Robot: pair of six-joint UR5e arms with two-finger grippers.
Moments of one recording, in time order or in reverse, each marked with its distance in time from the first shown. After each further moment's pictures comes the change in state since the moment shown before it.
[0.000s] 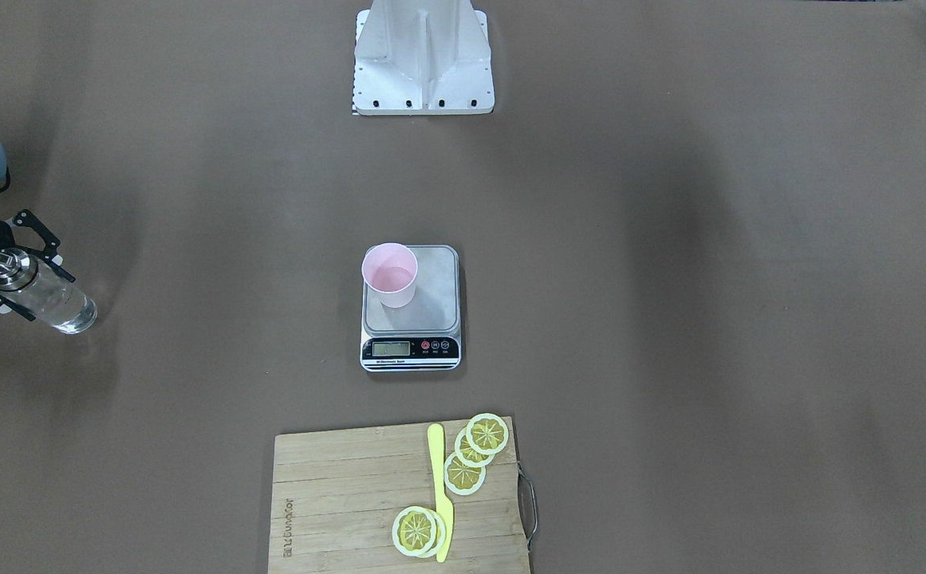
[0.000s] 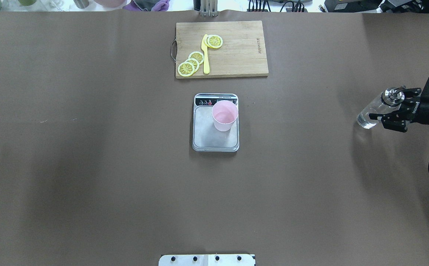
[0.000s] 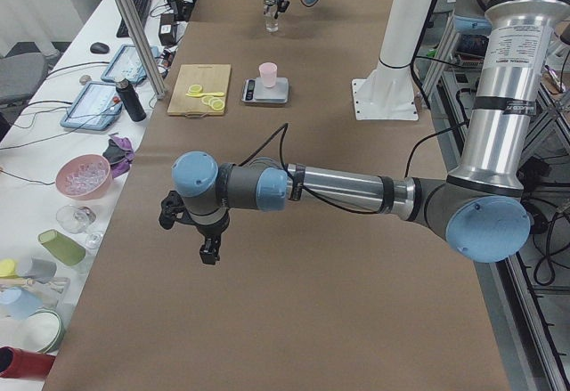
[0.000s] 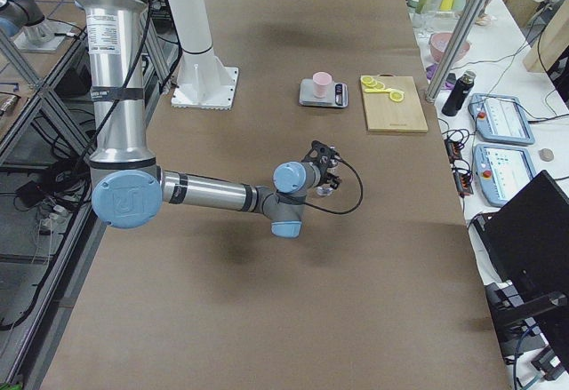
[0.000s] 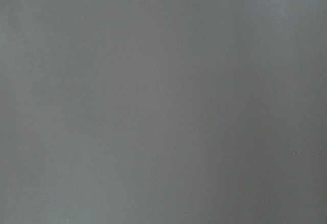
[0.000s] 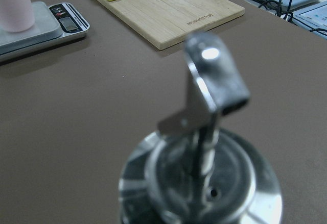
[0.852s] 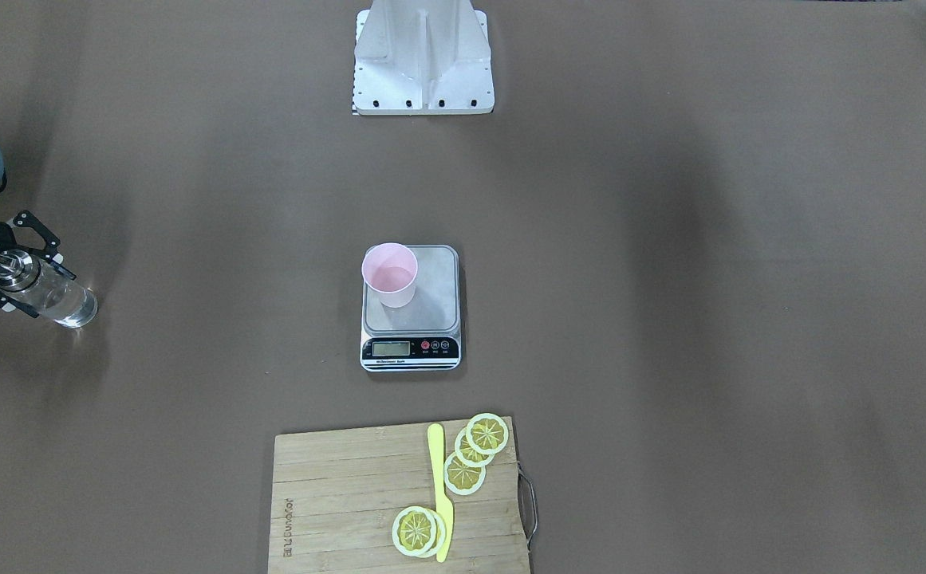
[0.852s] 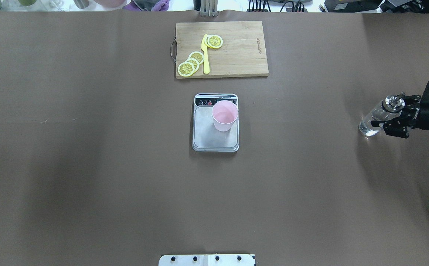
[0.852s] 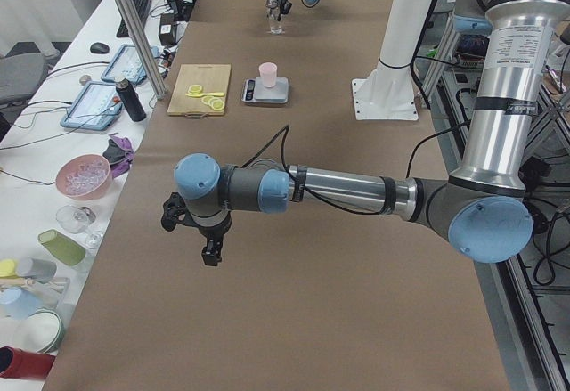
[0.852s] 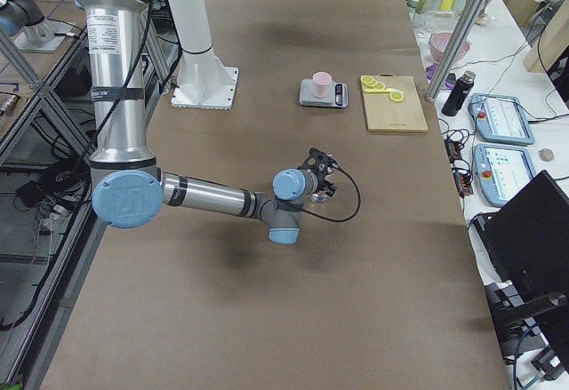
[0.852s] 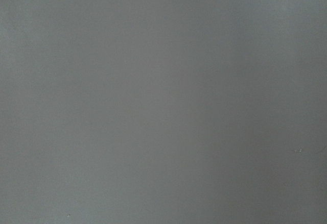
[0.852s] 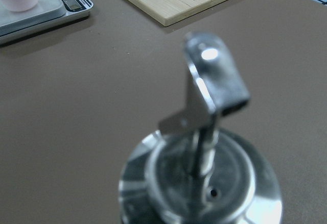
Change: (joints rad) left arm 0.001 0.011 -0.004 -0.003 -0.001 0.000; right arm -0.004 0.000 -0.039 0.009 0.039 0.002
